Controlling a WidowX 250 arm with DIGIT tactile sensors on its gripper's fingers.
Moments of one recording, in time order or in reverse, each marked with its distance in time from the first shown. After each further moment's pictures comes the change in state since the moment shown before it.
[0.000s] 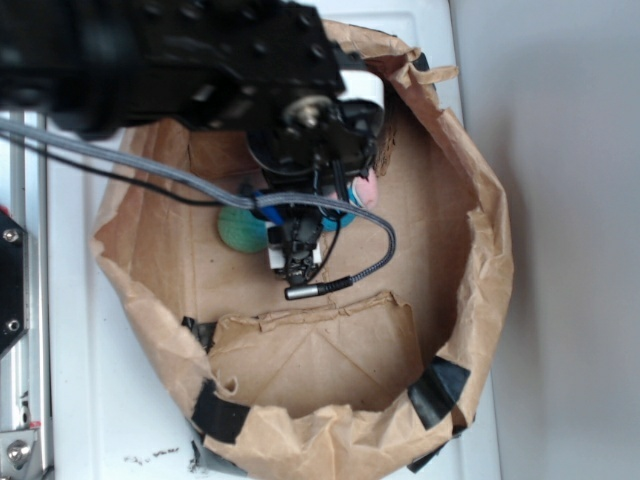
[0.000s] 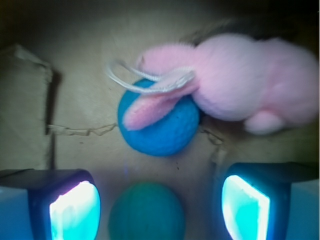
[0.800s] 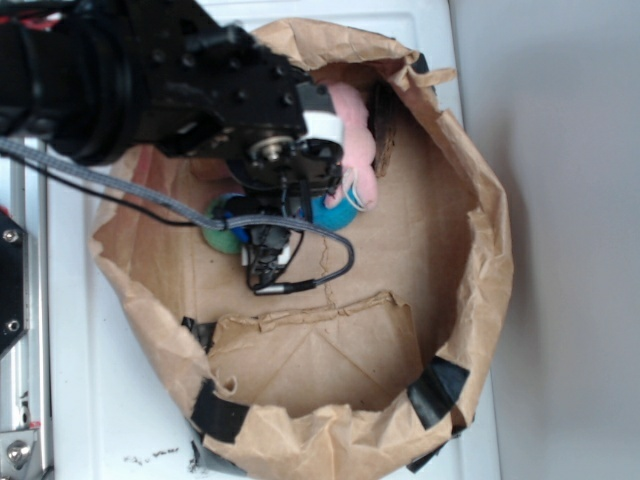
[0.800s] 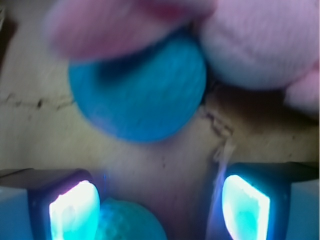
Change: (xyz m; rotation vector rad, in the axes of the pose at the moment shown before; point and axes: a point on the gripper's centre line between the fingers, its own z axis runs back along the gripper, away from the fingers) arm -0.017 0.009 -0.020 0.058 -0.014 -0.110
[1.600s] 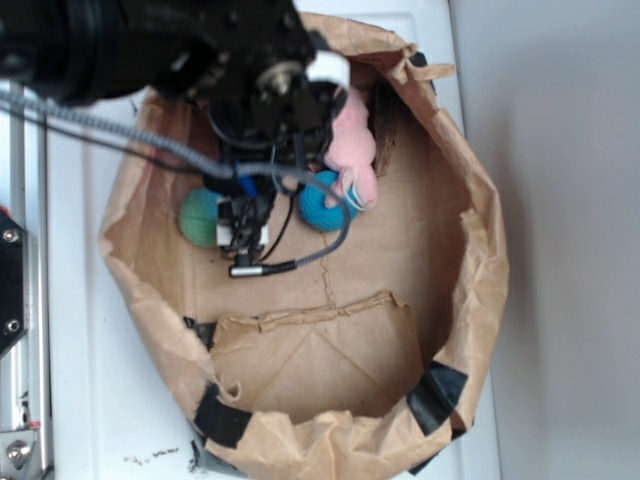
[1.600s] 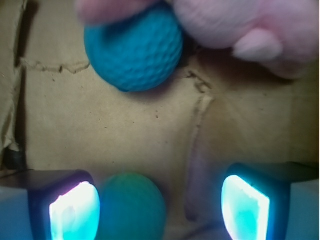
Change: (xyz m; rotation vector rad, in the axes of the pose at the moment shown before) arm -0.011 0.012 0.030 -0.086 0.118 0.064
